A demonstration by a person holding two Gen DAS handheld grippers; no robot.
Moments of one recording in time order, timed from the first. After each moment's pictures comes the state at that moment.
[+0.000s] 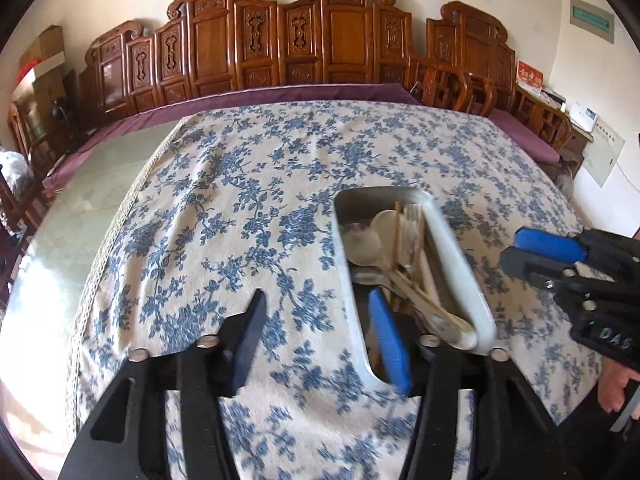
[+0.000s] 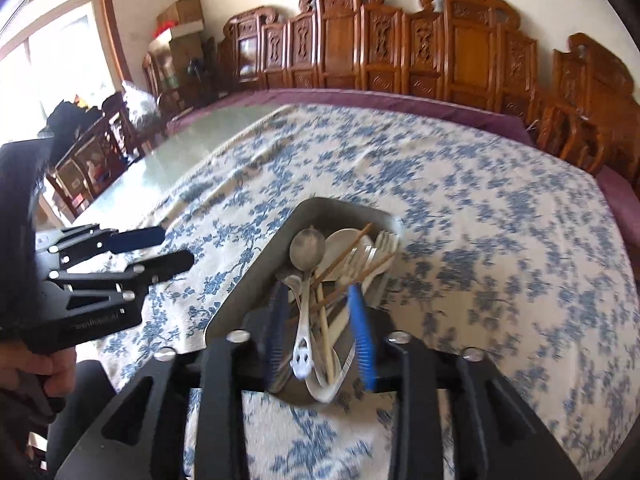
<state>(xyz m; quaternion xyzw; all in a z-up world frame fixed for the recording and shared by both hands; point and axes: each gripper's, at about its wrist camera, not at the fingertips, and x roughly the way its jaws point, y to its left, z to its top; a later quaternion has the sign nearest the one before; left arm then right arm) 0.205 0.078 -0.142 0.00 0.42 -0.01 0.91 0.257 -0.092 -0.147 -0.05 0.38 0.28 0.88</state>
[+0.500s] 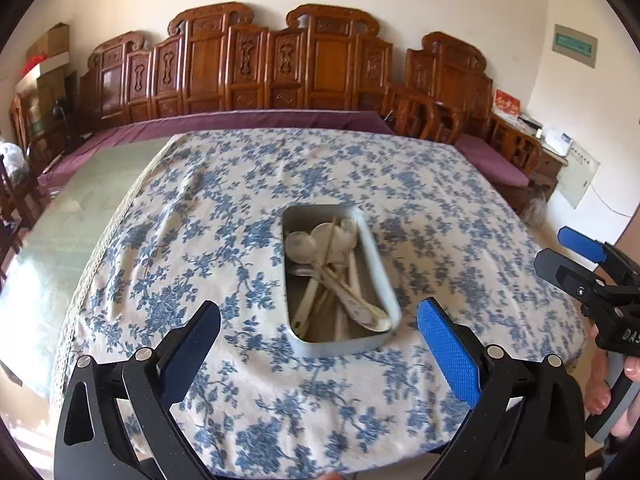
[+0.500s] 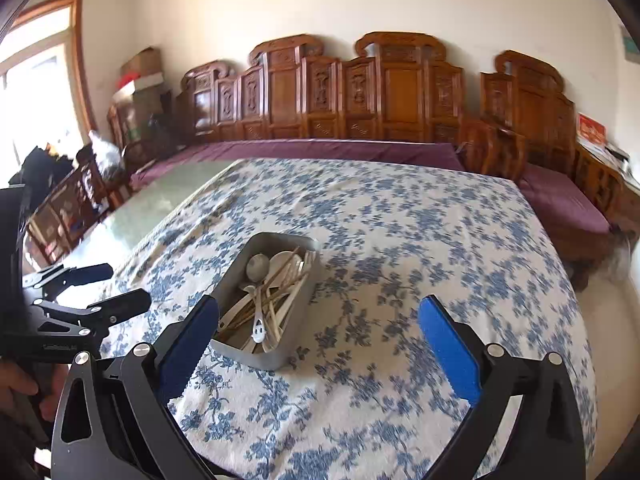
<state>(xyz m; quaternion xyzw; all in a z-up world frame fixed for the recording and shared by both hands) 0.137 0.032 -0.090 -0.03 0.38 -0.04 0.93 0.178 -0.184 -0.091 0.00 0.32 0.19 0.93</state>
